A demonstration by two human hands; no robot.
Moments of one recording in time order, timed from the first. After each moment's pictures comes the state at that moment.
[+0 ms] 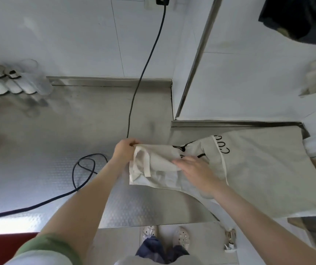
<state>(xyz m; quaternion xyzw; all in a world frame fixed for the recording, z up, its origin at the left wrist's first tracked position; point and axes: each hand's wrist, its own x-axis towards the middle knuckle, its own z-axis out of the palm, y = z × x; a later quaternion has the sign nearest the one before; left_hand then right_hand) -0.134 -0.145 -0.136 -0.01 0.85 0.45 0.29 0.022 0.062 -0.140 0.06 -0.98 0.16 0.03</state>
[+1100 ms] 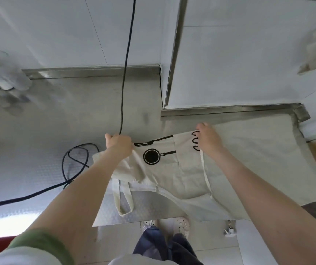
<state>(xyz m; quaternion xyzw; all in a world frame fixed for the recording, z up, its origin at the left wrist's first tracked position) -0.141 -0.109 -0.156 0.21 0.93 -0.16 0.24 -0.020 0.150 -0.168 -0.27 -0.93 0.23 -0.07</state>
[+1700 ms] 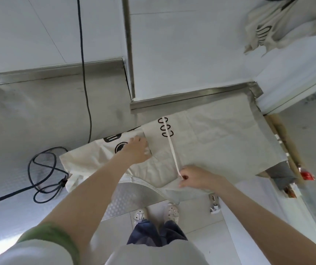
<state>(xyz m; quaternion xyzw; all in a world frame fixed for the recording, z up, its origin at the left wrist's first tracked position) -0.071 -0.036 -0.190 0.41 0.85 -0.05 0.32 0.126 0.110 -0.167 -0.15 -0.87 0.32 -0.35</state>
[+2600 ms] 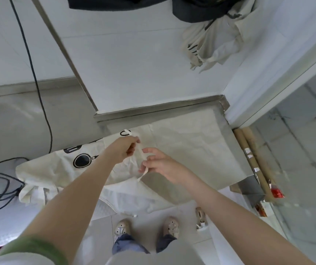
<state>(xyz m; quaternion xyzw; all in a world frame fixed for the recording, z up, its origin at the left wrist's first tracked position) -0.017 0.078 -0.129 -0.07 0.70 0.52 0.48 0.128 0.178 -0.121 -0.23 -0.57 0.77 -0.16</state>
